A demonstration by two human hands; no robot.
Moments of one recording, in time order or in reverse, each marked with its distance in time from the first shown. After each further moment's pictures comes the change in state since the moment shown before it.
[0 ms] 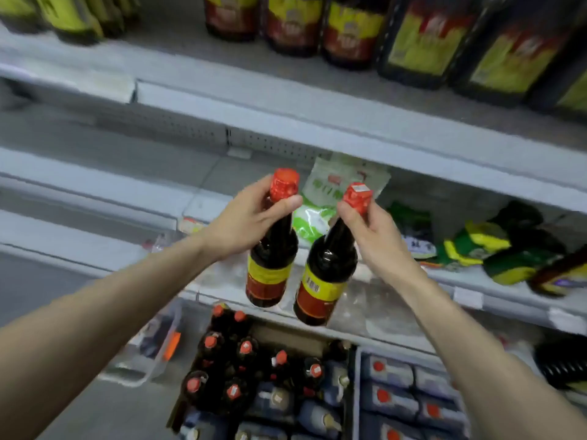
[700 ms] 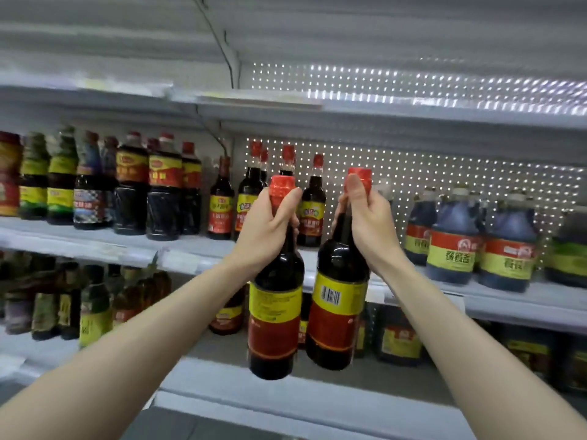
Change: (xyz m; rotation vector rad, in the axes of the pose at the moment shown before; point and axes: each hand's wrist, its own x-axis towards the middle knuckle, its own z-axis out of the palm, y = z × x) left_hand 0.069 0.483 -0.130 -0.091 0.428 0.681; right_hand 0.019 -0.492 -0.190 0.140 0.352 -0.702
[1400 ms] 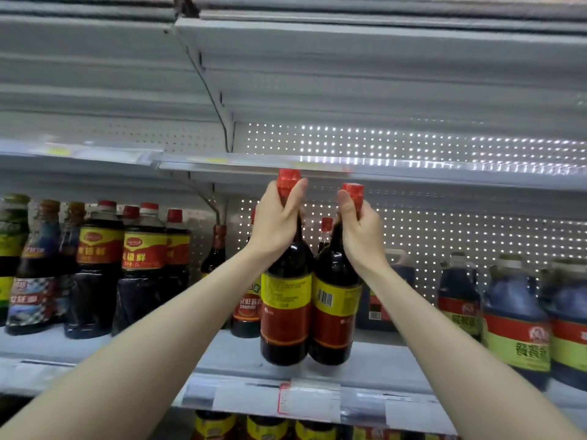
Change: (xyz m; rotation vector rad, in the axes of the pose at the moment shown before) left_hand 0.197 -0.041 -0.028 0.040 0.102 0.198; right_hand 0.169 0.023 0.071 -0.099 0.204 -0.223
